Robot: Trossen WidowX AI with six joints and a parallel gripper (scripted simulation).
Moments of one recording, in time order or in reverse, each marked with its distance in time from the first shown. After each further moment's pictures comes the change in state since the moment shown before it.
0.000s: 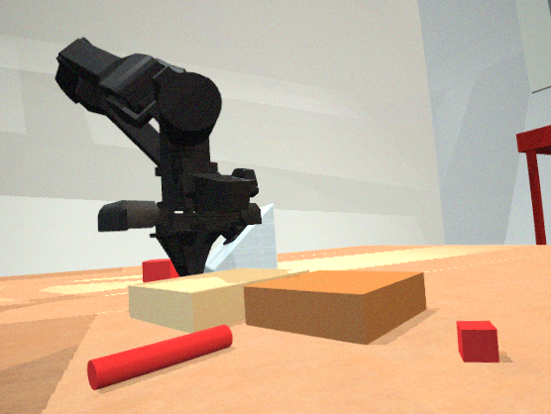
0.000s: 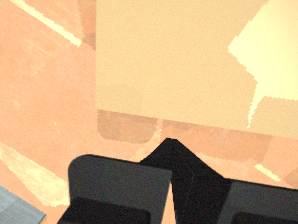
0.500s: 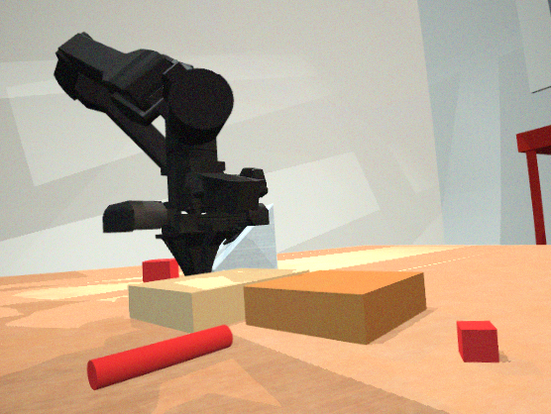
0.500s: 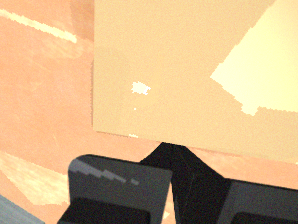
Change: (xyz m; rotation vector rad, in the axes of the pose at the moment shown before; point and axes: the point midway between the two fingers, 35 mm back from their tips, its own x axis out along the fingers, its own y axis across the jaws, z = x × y) arm 0.002 -0.001 0.014 -0.008 0.002 0.001
